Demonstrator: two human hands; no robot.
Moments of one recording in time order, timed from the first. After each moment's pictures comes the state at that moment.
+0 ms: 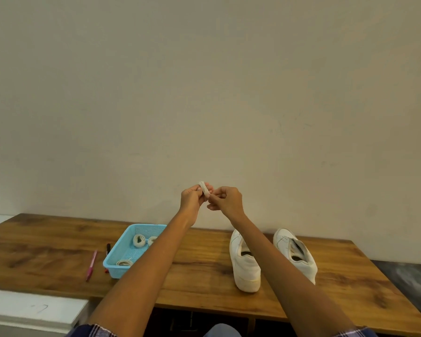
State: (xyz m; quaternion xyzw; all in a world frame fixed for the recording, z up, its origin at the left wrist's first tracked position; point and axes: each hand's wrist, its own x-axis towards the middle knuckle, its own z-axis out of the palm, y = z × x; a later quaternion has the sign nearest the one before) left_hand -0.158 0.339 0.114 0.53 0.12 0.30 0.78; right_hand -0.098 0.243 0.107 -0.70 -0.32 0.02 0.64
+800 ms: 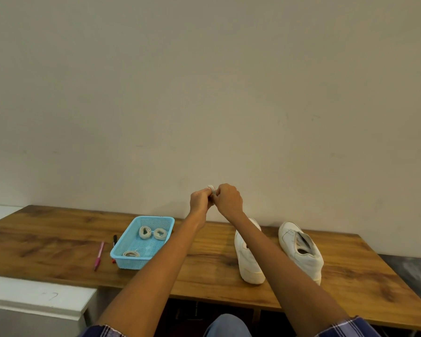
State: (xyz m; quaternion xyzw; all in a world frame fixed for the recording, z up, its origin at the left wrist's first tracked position) left_hand -0.156 0.329 0.089 0.54 0.18 0.30 0.76; right_hand -0.107 0.263 0.100 -0.88 -0.31 -0.12 0.34
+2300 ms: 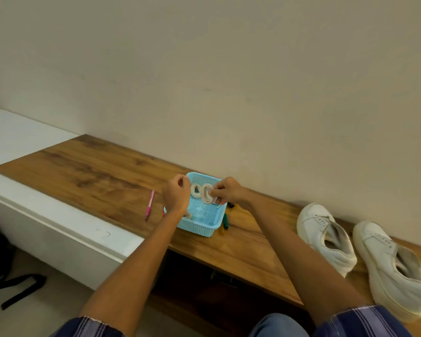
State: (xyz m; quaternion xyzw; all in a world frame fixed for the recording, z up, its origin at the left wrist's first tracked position) left_hand -0.246 0.525 -0.040 0.68 0.41 0.45 0.41; right_hand -0.123 0.429 0.007 -0.79 -0.46 0.27 0.30
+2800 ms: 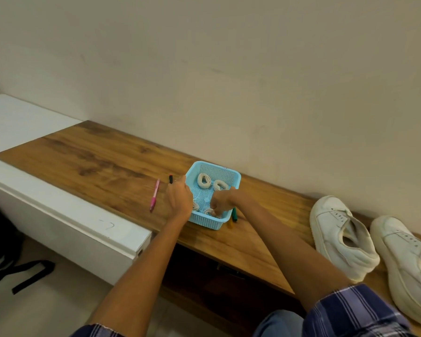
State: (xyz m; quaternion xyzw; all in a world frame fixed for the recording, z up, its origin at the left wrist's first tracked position) left_hand -0.246 0.536 -0.079 0.79 0.47 0.33 0.22; right_hand -0.135 0.467 -0.033 -0.76 -0.58 0.20 -0.21
